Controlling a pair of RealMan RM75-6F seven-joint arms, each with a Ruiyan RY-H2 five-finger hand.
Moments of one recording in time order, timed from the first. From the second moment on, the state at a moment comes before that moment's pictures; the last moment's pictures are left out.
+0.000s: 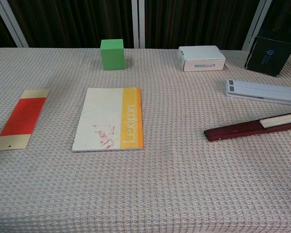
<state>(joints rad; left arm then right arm) -0.52 -1.32 -0.26 -1.29 1.47 1.19 -0.07 0.38 -1.22 0.16 -1.51 -1.51 1.21 0.04</state>
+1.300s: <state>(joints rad) -0.69 -1.66 -0.05 -0.96 1.67 1.10 -0.13 0.20 -1.12 0.08 -1.59 -1.50 1.40 0.09</state>
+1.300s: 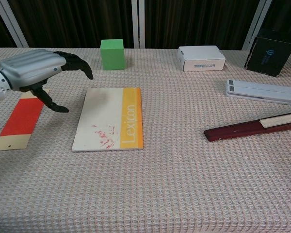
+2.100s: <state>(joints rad) -0.76 -1.80 0.01 -0.77 1.69 1.10 -0.29 0.19 -1.14 0.08 -1.56 -1.47 1.39 0.10</state>
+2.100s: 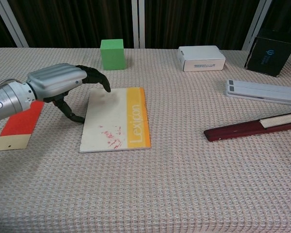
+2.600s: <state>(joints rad) -0.79 -1.86 0.03 -0.66 1.69 1.12 -0.42 0.18 -1.15 0.09 -1.54 -1.45 1.38 0.11</state>
